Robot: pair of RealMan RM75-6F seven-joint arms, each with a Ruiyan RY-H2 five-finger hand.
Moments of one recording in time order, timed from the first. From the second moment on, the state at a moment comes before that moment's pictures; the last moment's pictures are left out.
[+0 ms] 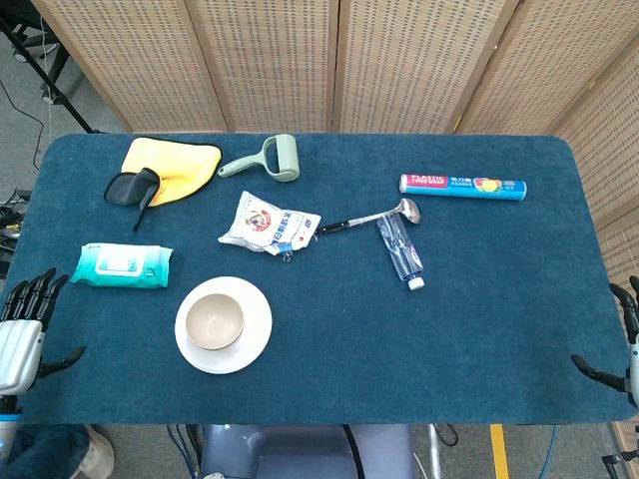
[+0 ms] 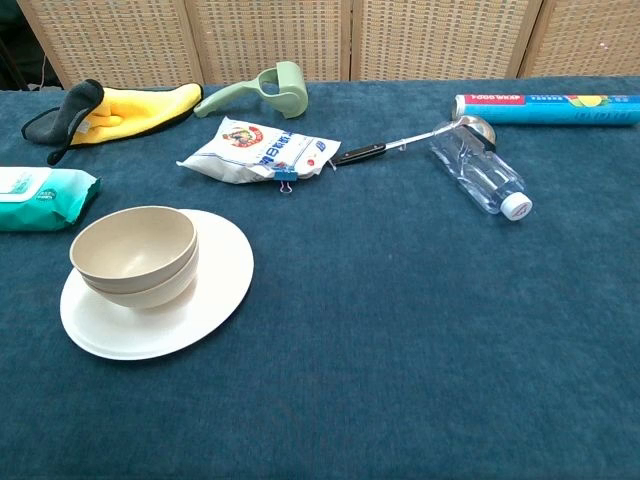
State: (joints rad) left arm -0.08 -1.11 -0.03 -1.73 1.50 1.49 0.07; right arm -0.01 -0.99 0.13 -1.79 -1.39 1.55 0.07
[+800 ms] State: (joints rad) left arm -0.25 -1.14 -0.05 -1.83 1.48 1.23 0.19; right arm -0.01 -0.98 0.14 -1.78 -1.37 1.54 0.08
